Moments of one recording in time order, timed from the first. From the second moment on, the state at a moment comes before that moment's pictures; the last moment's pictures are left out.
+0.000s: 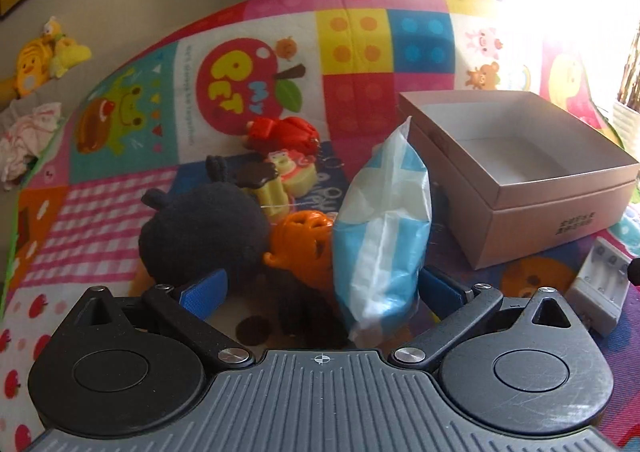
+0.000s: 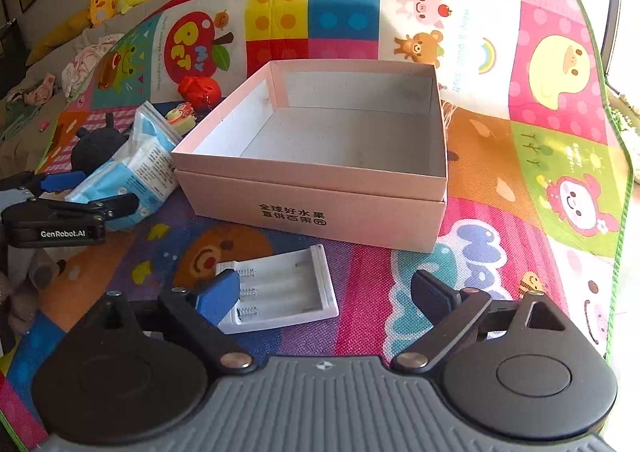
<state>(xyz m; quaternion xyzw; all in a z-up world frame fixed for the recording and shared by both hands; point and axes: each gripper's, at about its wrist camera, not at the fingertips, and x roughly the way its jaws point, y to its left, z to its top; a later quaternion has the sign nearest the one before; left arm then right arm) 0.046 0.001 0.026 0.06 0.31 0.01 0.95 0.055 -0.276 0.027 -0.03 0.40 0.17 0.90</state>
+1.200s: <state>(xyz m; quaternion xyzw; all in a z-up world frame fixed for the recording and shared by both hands) -0.017 -0.048 0.034 0.16 0.28 -0.20 0.92 0.030 -0.265 0.011 -0.06 0.37 0.16 0.91</state>
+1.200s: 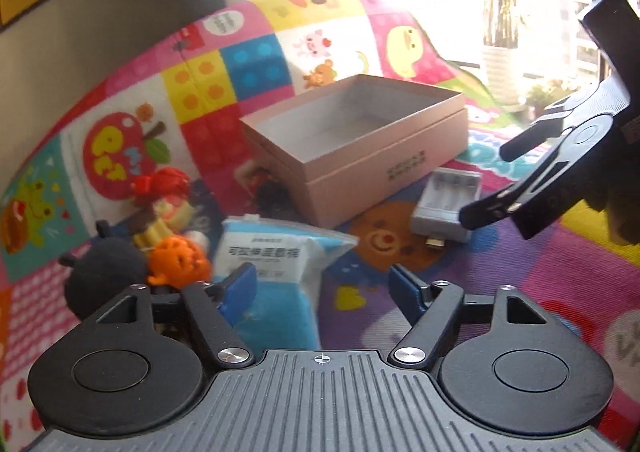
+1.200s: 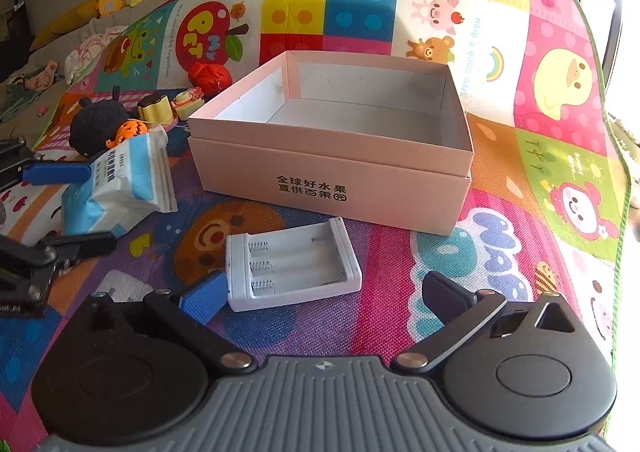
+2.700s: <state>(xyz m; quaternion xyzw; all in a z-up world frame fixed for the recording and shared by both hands) -0.009 0.002 0.021 -0.03 0.33 -0.11 0.94 0.035 -0.255 0.001 0.00 0.39 0.29 0.87</state>
